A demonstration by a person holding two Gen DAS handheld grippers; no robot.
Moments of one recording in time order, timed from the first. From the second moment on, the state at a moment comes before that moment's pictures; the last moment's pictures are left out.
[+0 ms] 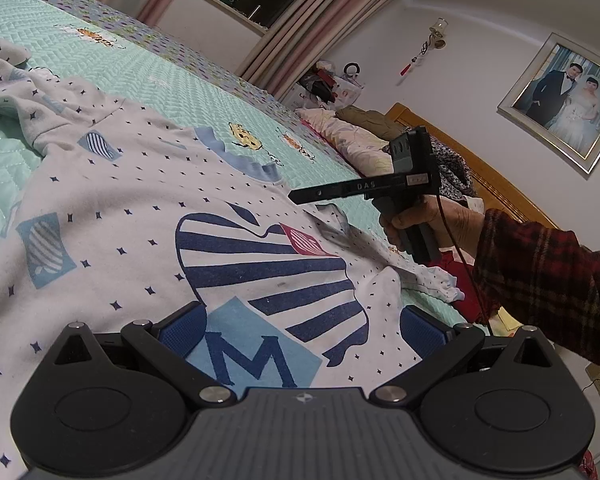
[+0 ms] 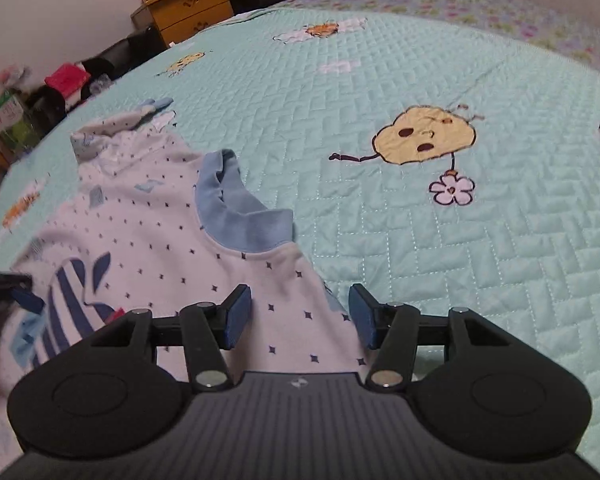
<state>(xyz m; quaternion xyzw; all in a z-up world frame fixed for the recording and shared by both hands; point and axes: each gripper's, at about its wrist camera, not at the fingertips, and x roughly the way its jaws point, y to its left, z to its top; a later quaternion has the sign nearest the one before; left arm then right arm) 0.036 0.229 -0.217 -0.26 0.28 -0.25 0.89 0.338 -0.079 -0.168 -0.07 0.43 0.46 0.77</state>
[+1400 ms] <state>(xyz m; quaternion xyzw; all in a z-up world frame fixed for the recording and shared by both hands) 0.033 0.229 -0.218 -0.26 0.27 -0.25 0.89 0.333 -0.036 -0.171 -0.15 0.38 0.42 0.81</state>
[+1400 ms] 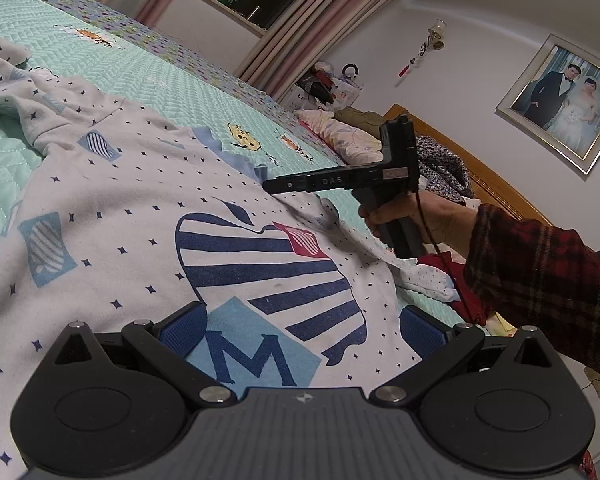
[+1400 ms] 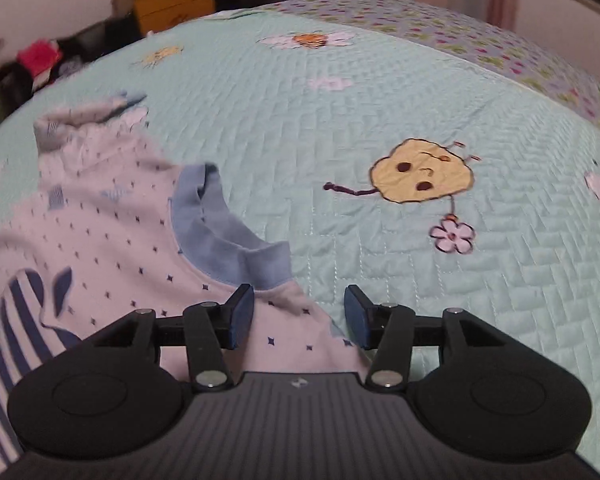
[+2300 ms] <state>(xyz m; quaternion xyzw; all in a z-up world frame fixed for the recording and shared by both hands) 0.032 0.227 -0.219 -0.26 0.27 -0.25 0.89 0.299 -0.001 -0.127 -0.17 0.31 0.36 0.86</state>
